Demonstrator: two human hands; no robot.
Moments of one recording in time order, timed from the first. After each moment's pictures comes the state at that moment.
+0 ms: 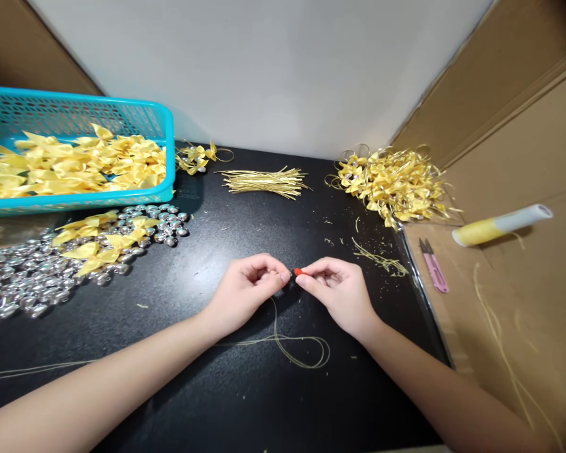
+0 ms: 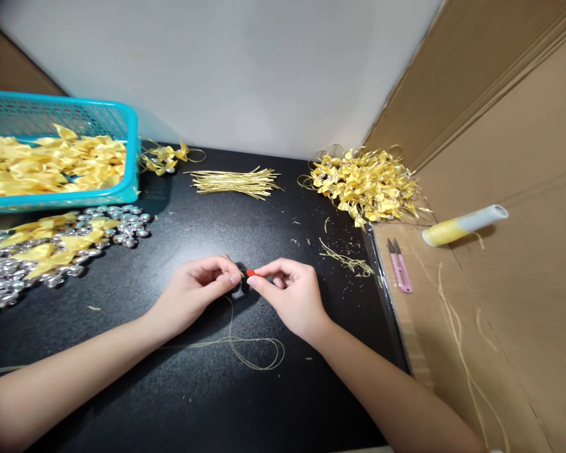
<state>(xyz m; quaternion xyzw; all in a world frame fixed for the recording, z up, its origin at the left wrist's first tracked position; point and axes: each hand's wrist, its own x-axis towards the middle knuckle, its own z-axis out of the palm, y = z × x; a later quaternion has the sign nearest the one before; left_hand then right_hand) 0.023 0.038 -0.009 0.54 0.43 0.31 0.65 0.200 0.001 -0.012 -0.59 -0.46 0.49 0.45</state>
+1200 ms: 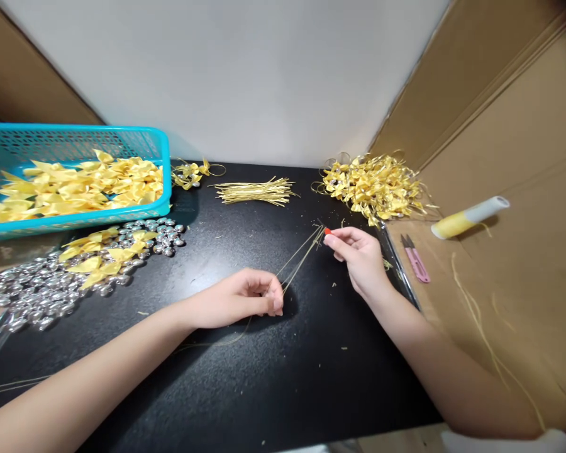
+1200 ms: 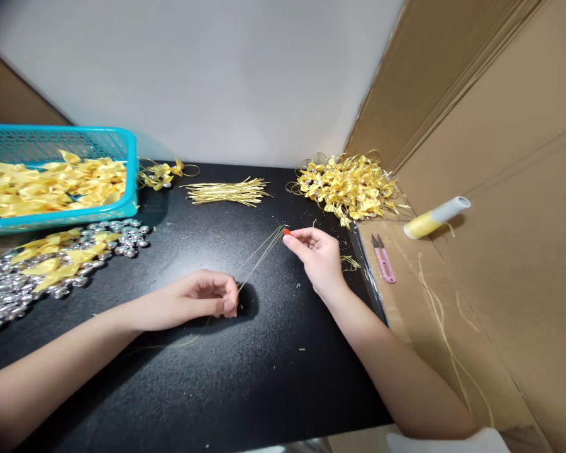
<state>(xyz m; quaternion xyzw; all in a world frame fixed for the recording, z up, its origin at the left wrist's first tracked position) 0.010 0.057 0.012 0.62 0.29 0.05 0.72 0.243 0.034 -0.004 -0.56 -0.34 0.45 0.61</state>
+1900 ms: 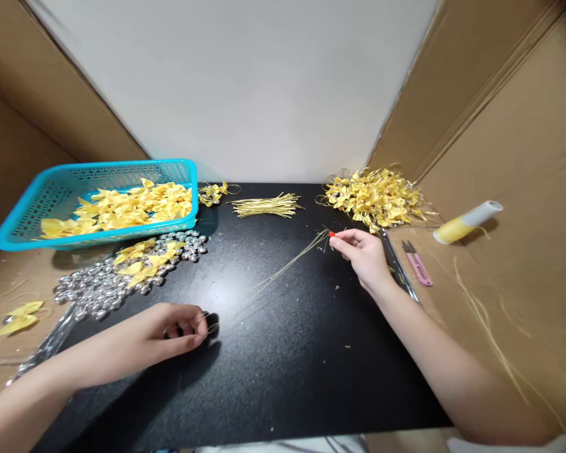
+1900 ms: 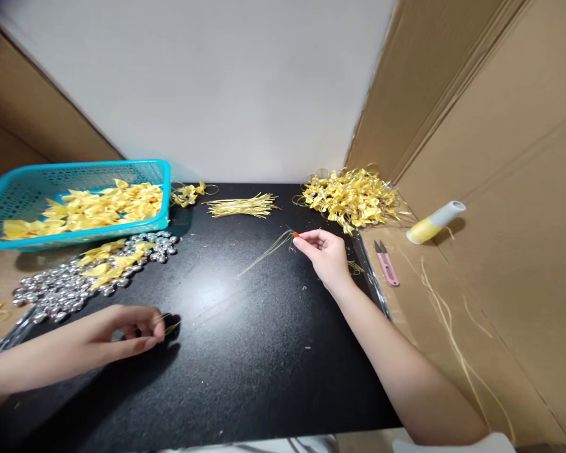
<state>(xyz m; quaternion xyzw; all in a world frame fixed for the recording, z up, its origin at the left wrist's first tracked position) -0.113 0.025 0.036 0.75 0.47 -0.04 0.46 0.255 0.039 -0.002 -0.56 -0.39 0.42 0.60</state>
